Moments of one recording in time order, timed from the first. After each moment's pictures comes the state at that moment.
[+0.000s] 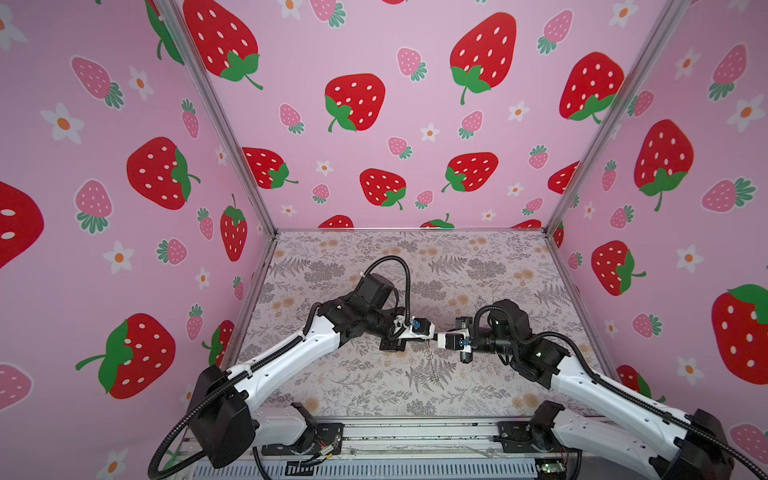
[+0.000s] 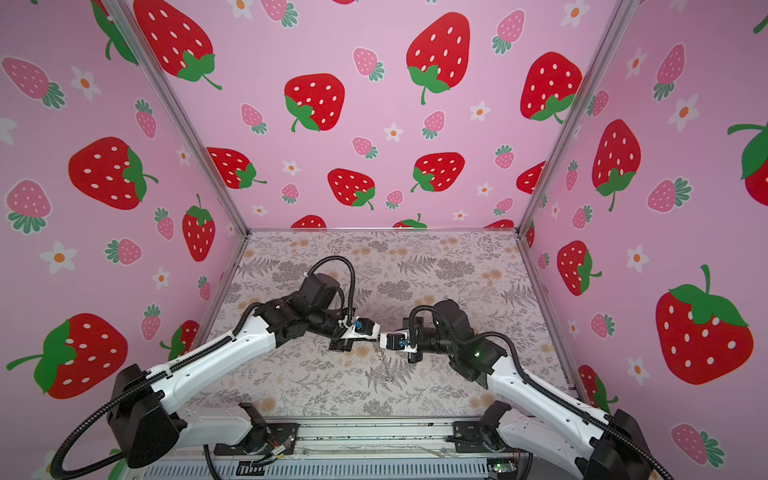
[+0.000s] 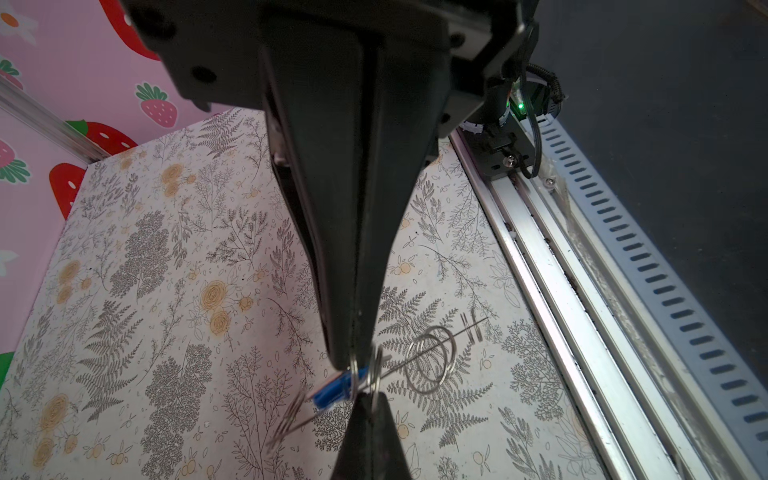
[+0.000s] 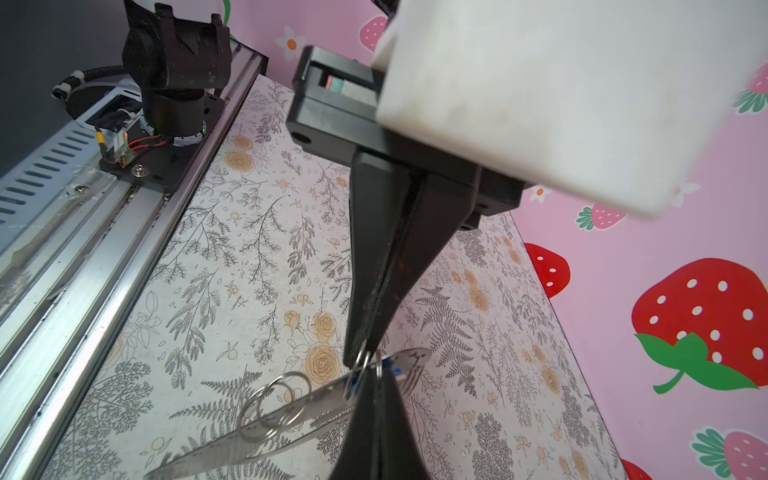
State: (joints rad) left arm -0.71 1.31 1.04 -0.59 0.68 0.95; right arm 0.86 0.95 0.62 -0.04 -0.56 -0.79
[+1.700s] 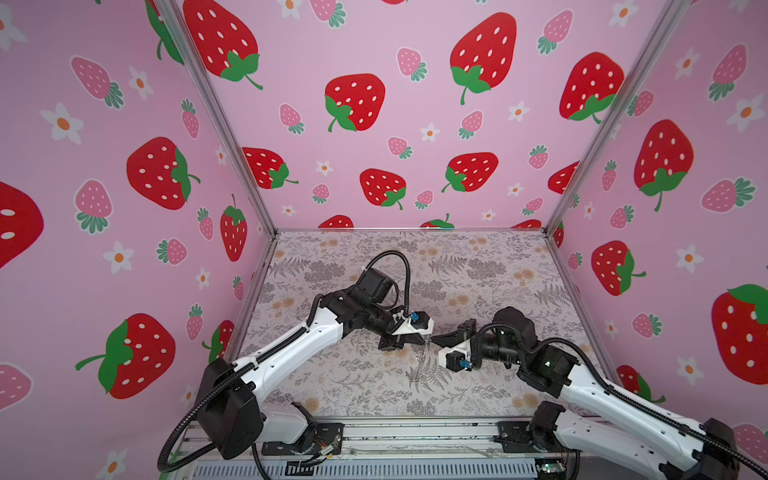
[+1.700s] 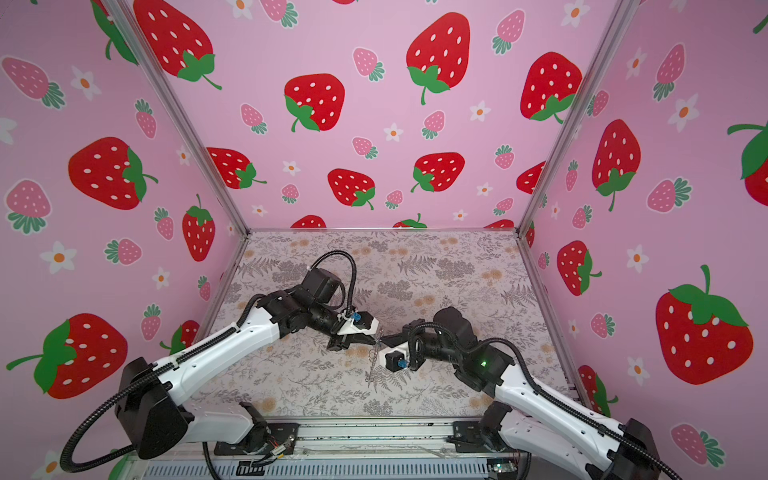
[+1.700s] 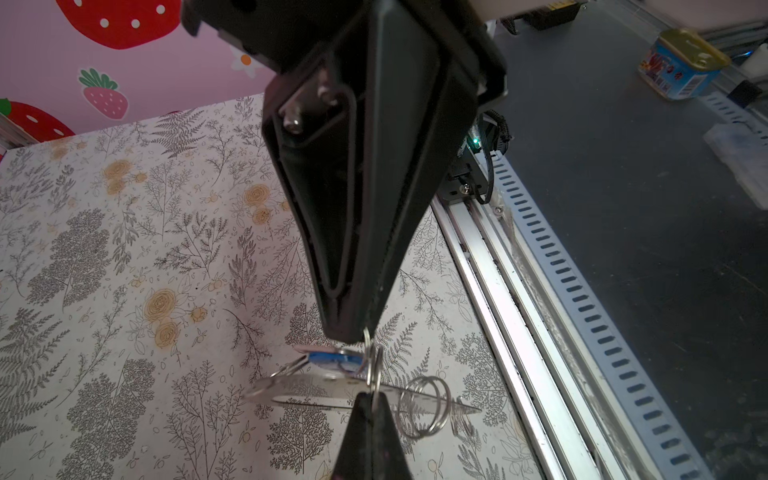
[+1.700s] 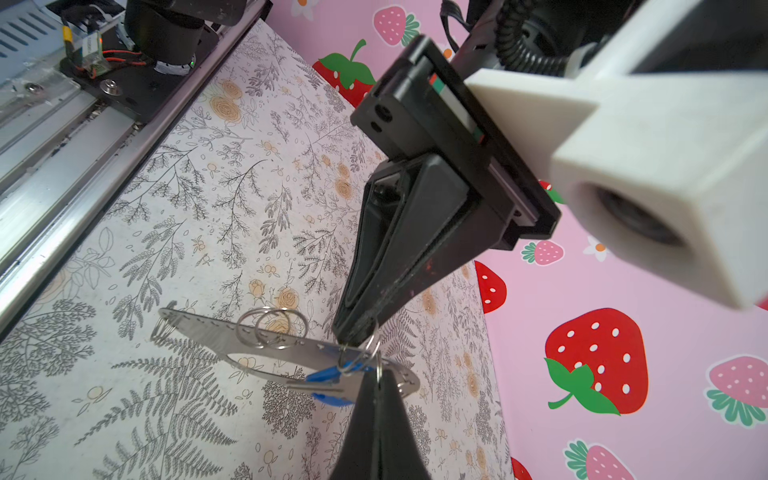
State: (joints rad) left arm -0.67 1.37 1.11 -0.71 0.81 0.95; right arm 0.94 0.87 0.62 -0.10 -0.42 -1.03
